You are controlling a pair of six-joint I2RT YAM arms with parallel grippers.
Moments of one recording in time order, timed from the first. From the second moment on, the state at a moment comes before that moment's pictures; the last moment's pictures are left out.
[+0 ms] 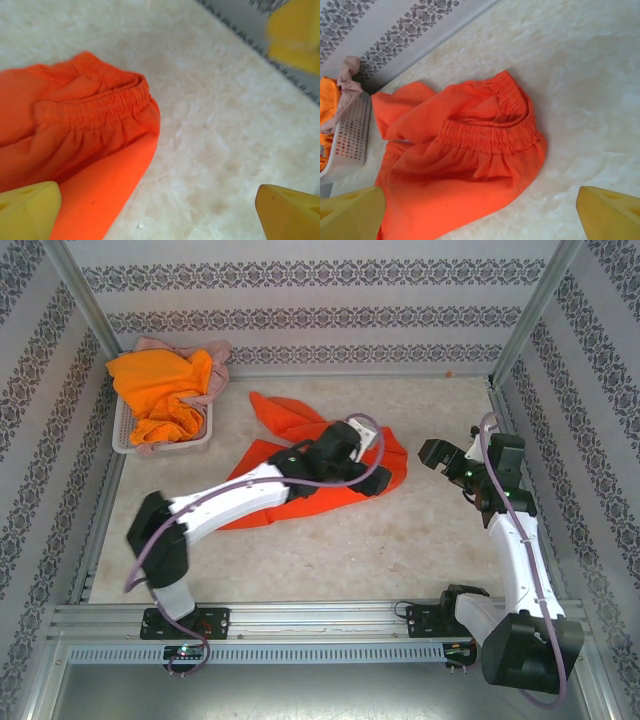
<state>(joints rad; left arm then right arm) -0.87 1.67 1.46 -0.39 -0.02 -0.28 -0.15 1.00 0.79 -0.42 -0.50 0.46</state>
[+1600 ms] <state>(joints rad) -0.37 0.81 0.43 -0.30 -0.15 -0.81 0.42 2.12 1.69 -0.73 0.07 0.58</state>
